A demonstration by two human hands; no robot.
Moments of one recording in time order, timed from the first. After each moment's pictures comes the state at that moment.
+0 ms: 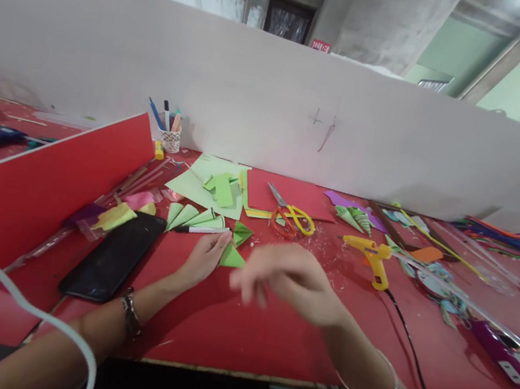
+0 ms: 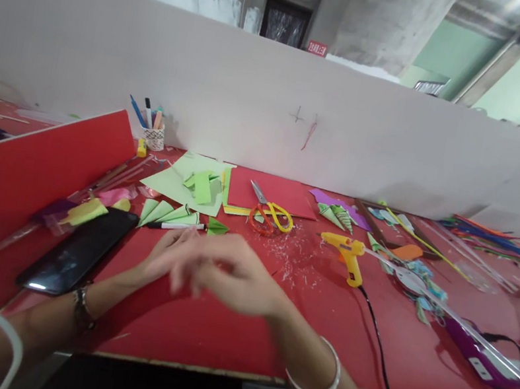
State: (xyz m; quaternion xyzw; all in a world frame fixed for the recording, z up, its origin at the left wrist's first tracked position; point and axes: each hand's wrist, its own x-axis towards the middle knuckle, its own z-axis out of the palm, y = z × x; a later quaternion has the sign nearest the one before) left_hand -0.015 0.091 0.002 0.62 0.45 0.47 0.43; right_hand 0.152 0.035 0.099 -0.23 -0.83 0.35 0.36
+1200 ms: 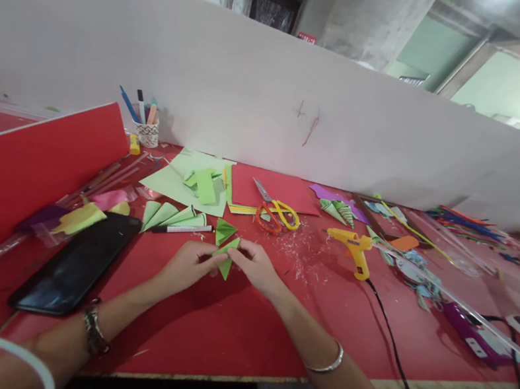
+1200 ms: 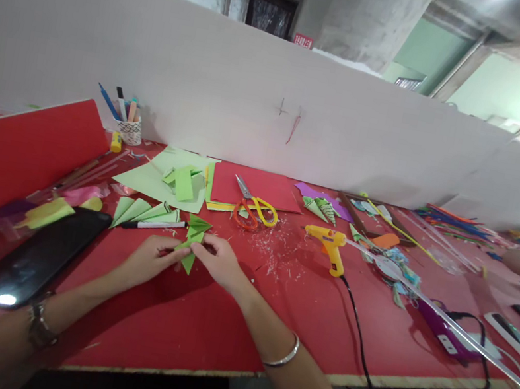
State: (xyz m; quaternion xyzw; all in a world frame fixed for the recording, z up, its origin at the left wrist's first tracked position) left_hand -0.019 0.088 0.003 0.79 0.40 0.30 0.36; right_hand 0.145 0.081 0.001 -0.40 -0.65 0.50 0.41
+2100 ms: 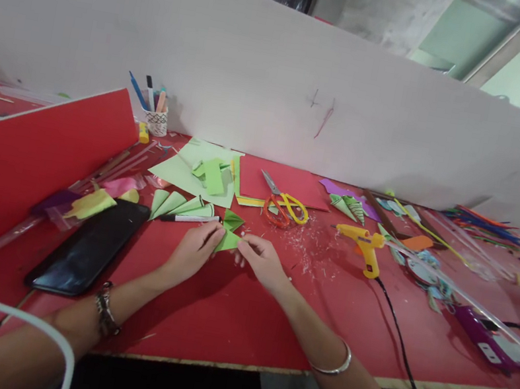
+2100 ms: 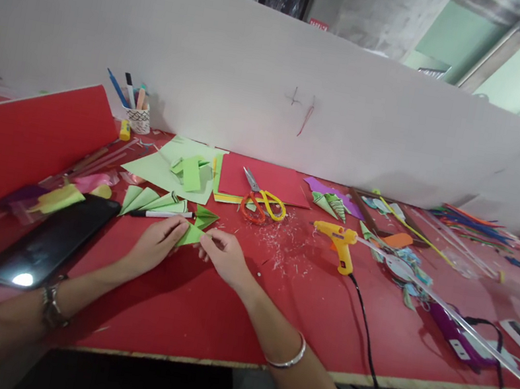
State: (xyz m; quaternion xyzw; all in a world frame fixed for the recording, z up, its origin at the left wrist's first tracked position) left_hand -0.018 0.086 0.002 0.73 0.46 0.38 0.34; right_hand 0.146 0.077 -0.001 -0.42 -0.63 0.51 0.41
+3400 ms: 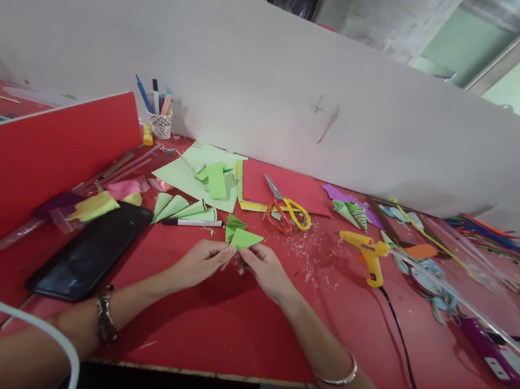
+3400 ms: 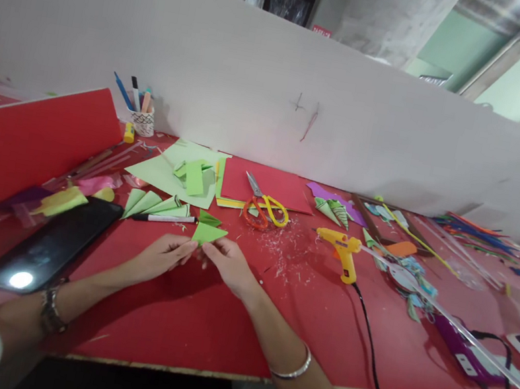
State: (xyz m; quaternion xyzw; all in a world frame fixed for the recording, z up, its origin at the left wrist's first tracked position) left_hand -0.017 0.085 0.000 0.74 0.39 0.32 0.45; right_hand 0.147 0.080 -0.012 -0.37 -0.55 0.62 0.43
